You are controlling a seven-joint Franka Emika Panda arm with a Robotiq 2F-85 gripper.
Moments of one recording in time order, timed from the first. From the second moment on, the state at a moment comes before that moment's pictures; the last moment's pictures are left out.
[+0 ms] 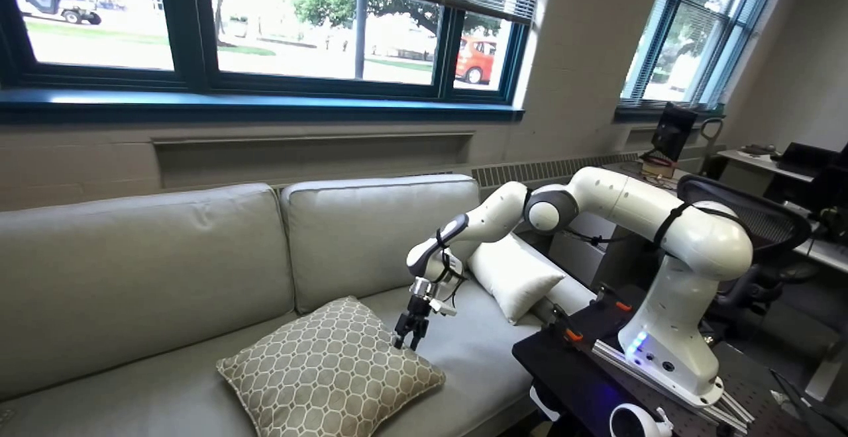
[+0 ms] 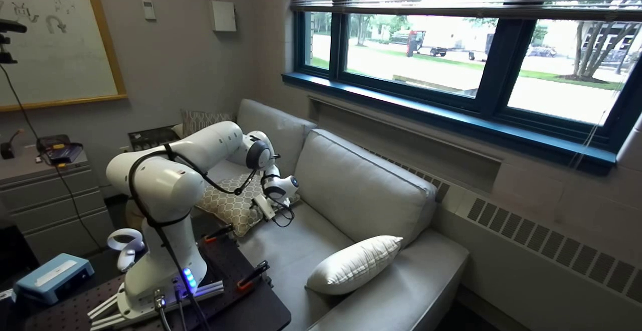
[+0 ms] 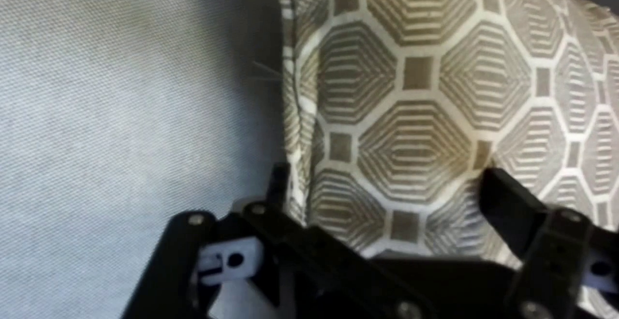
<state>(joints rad) 0.43 1.47 0.10 -1.21 0.86 2.31 -0.58</state>
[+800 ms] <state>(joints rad) 0.45 1.47 0.11 -1.19 0.82 2.20 -0.50</state>
